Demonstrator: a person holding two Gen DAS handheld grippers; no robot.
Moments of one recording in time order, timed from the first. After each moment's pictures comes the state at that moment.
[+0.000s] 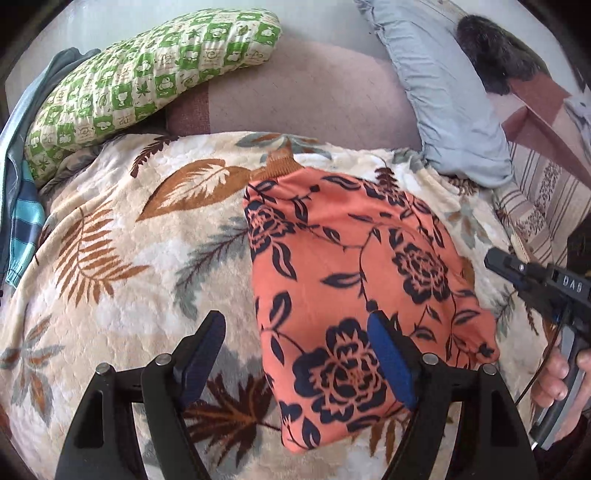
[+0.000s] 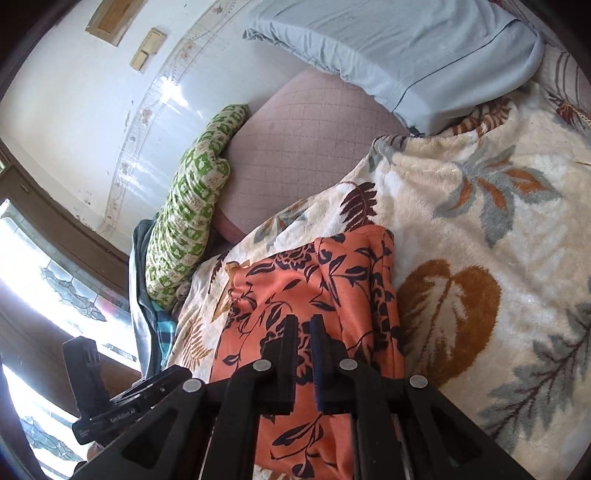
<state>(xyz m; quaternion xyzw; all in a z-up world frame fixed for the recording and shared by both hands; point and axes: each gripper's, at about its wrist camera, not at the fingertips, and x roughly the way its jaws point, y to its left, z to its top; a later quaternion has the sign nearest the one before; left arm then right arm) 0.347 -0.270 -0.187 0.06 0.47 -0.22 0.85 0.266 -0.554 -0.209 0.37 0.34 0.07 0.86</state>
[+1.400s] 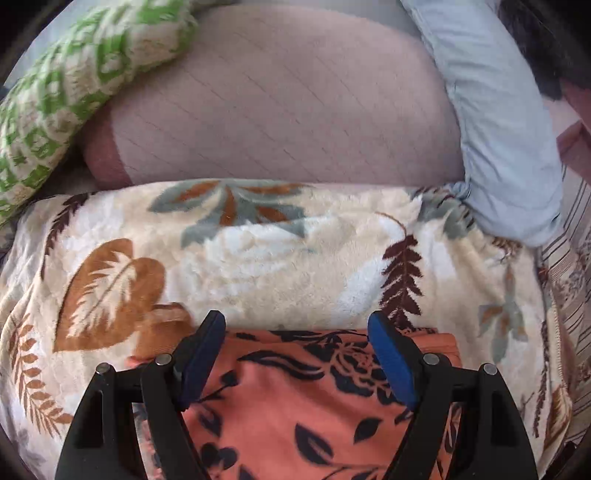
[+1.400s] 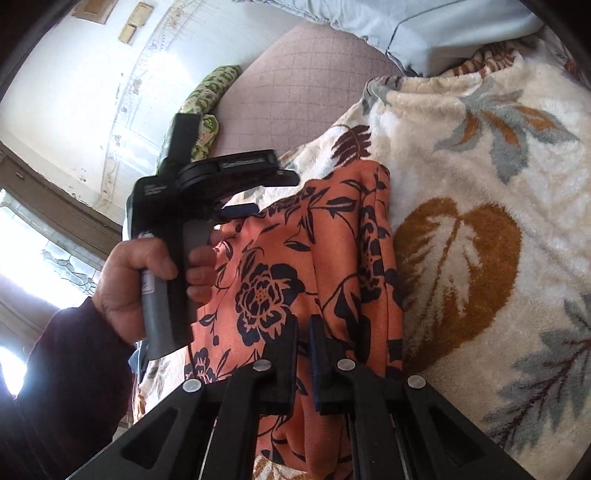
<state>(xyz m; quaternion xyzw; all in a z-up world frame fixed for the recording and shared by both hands) 0.514 -0.400 -0.193 0.06 0.51 -0.19 0.83 0.271 -0.552 -0.250 0.37 0.37 0.09 0.85</state>
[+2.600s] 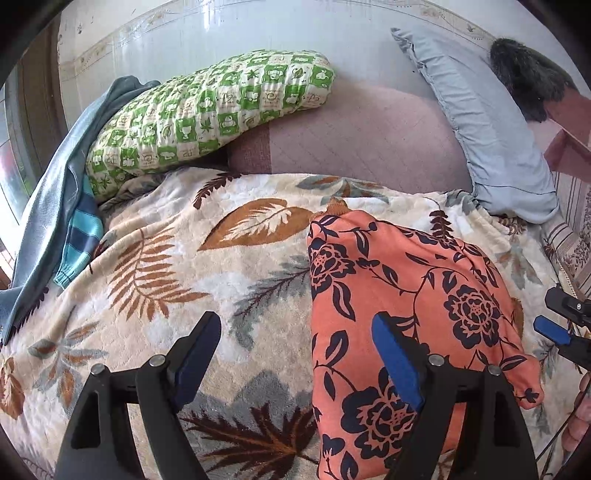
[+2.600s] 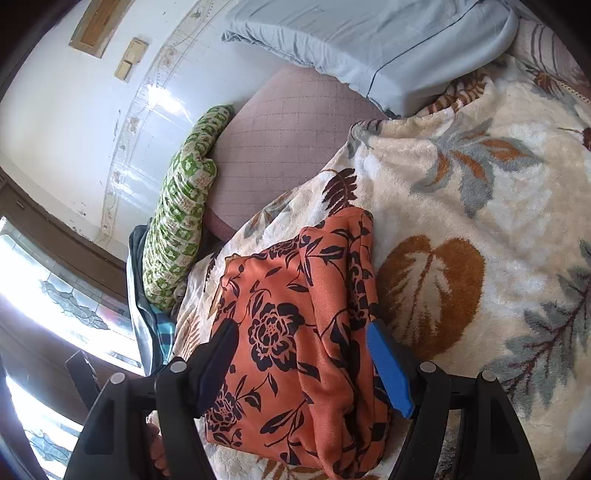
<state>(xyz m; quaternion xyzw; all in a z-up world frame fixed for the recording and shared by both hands) 0.348 -0.254 -0.175 0.06 0.38 -0.11 0.92 0.252 -0.568 -0.226 0.40 0.34 0.05 0.85</state>
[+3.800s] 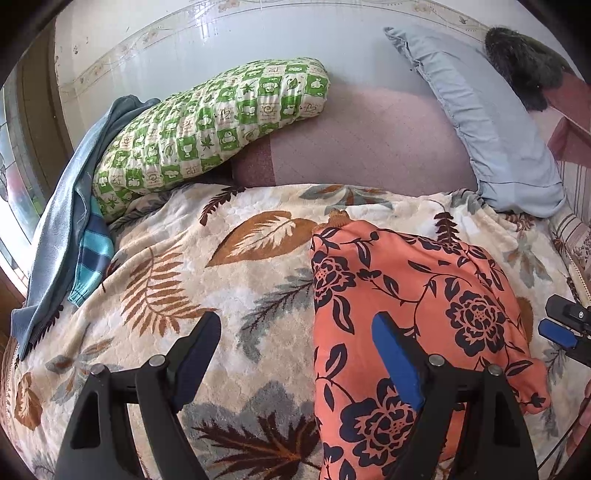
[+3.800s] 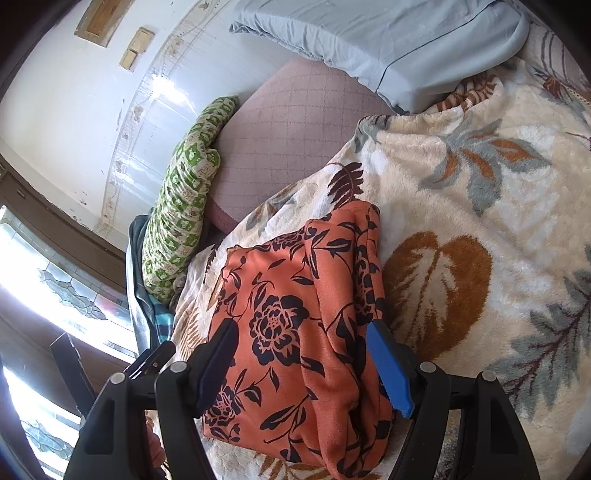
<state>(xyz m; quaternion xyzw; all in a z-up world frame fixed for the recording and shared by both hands) 0.348 -0.267 -0.167 0.09 0.37 -0.09 0.92 0.255 -0.562 -0.226 0.39 0.35 0.06 0.85</state>
